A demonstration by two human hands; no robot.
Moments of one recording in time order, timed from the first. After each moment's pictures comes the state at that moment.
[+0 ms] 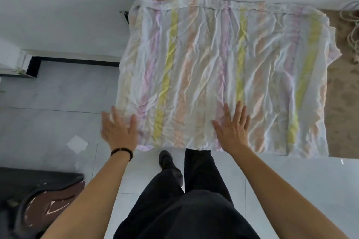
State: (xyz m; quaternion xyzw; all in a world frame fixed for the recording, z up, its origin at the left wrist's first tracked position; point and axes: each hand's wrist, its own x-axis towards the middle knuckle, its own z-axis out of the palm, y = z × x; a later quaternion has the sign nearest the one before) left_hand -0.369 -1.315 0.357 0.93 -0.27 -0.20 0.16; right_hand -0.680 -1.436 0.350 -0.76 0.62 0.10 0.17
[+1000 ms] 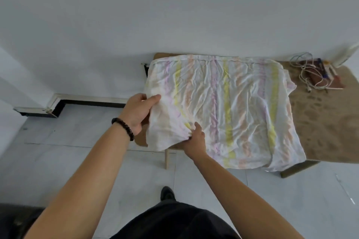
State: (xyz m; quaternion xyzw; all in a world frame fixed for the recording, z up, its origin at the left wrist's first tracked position) left_hand -0.400 -1.306 0.588 0.68 -0.21 -0.49 0.49; right_hand -0.583 -1.320 0.463 -0.58 0.63 -0.16 0.50
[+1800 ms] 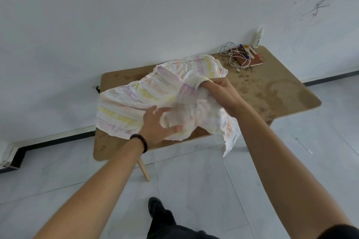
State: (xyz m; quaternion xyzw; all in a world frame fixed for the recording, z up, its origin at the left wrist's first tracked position) left_hand -0.601 -1.310 0.563 0.67 -0.62 -0.35 0.21; right_hand -0.835 -1.359 0.653 -0.58 0.50 -0.37 0.52
